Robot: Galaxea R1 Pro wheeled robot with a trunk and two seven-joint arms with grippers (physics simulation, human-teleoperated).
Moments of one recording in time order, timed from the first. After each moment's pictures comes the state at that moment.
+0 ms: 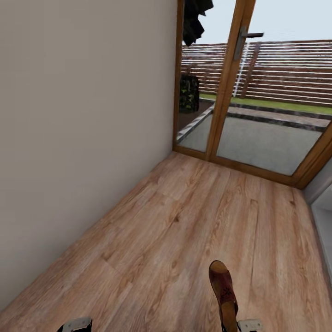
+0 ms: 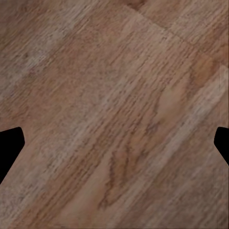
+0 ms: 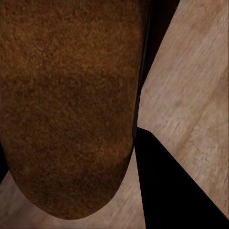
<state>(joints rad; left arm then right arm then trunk) -0.28 0.12 -0.02 -0.23 0.17 -0.46 0.07 -0.29 -0.05 -0.01 -0.22 0.06 -0.45 0.00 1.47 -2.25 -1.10</state>
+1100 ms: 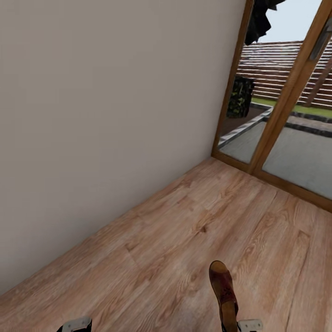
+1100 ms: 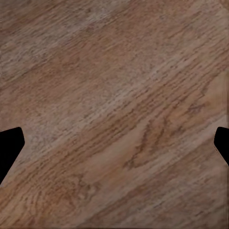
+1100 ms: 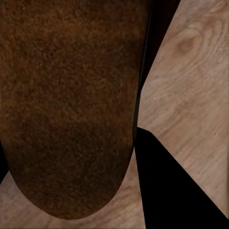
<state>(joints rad) -0.28 0.12 -0.02 -0.23 0.18 -0.46 0.07 -0.29 -0.05 -0.01 -0.22 0.06 -0.45 0.00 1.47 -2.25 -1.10</state>
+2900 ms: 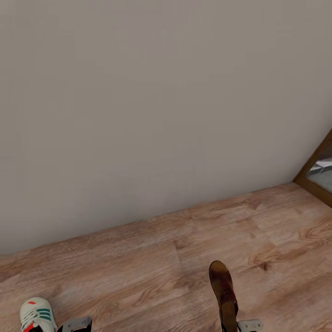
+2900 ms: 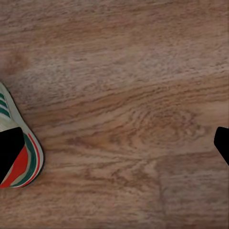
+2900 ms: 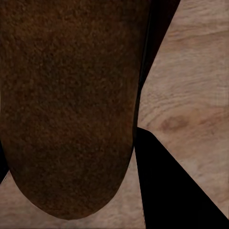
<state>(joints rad) -0.28 0.12 -0.02 -0.23 0.18 -0.46 0.07 -0.29 -0.05 -0.01 -0.22 0.06 -0.45 0.00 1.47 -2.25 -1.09</state>
